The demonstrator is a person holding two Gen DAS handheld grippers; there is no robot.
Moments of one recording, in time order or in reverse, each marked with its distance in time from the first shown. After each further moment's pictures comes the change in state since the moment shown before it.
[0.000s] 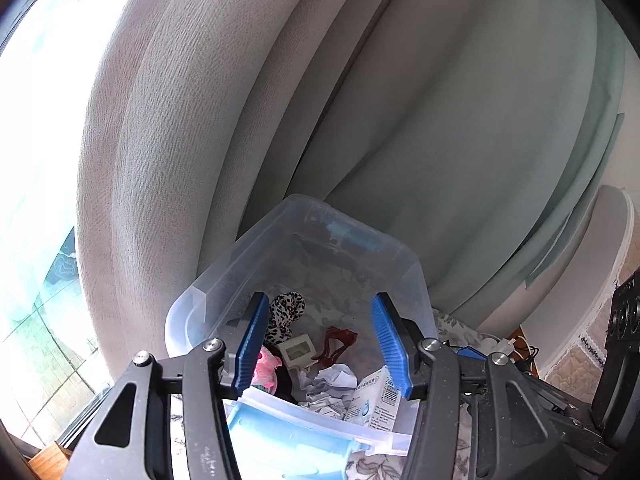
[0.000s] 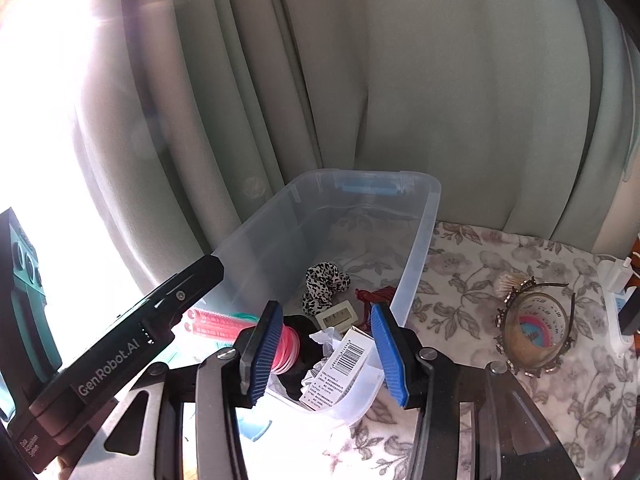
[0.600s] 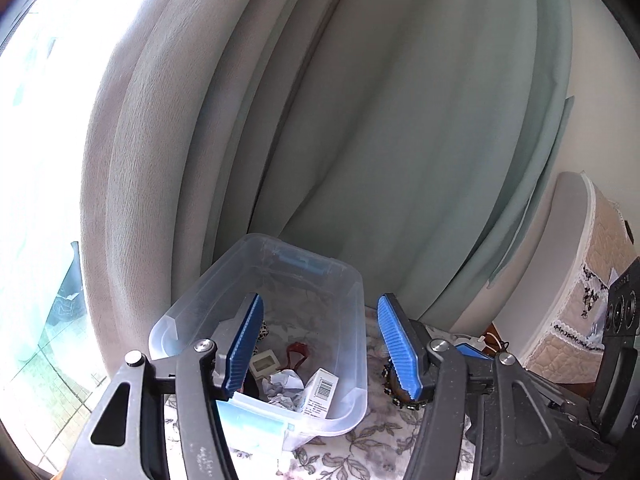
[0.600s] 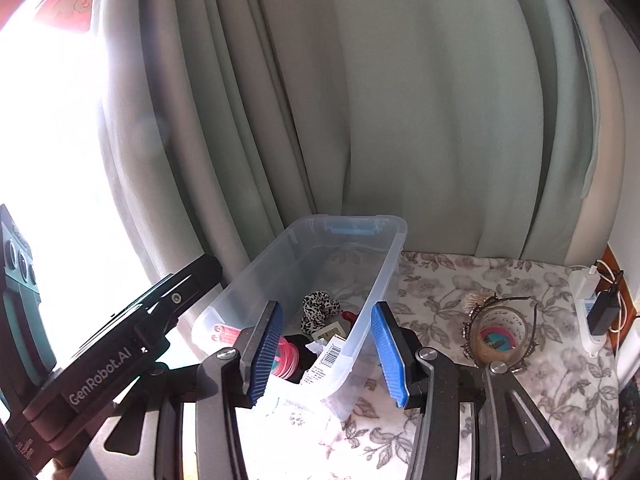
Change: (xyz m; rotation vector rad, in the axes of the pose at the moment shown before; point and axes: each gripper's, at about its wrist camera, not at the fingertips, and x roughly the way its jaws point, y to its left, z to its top) left arm 0.000 -0.042 -0.026 0.114 -0.087 -0.050; right arm -0.083 -0.013 0.003 0.036 -0.140 -0.005
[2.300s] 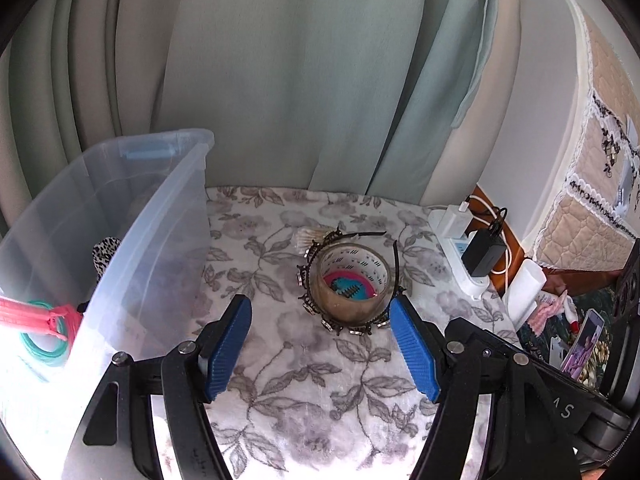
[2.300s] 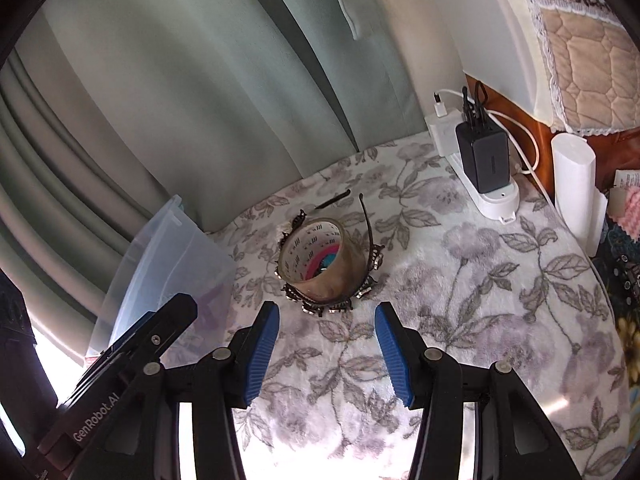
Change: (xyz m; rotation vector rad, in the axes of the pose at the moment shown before) left arm 0.162 -0.143 -0.105 0.241 0.403 -0.026; right arm 0.015 -0.243 -0.084 0.504 0.155 -0.179
